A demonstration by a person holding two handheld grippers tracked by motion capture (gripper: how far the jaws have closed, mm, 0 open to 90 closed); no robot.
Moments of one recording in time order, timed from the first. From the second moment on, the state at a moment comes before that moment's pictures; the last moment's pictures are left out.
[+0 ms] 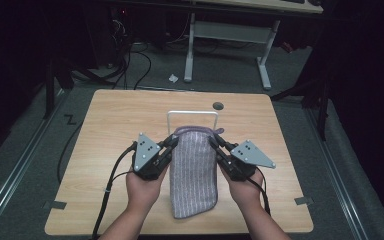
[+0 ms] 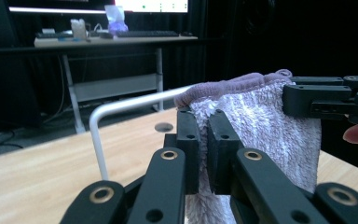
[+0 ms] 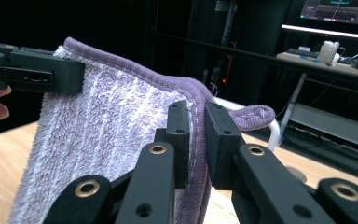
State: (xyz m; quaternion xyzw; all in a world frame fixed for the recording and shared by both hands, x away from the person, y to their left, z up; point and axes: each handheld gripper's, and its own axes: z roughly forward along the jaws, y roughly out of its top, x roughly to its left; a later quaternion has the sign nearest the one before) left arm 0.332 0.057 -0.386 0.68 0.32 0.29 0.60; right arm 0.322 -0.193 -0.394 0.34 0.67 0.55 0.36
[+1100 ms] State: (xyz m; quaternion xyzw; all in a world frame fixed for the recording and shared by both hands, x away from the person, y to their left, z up) left arm 0.406 0.057 -0.339 0.66 0.31 0.30 0.61; right arm 0.379 -0.197 -0.342 0.34 0.65 0.57 0.38
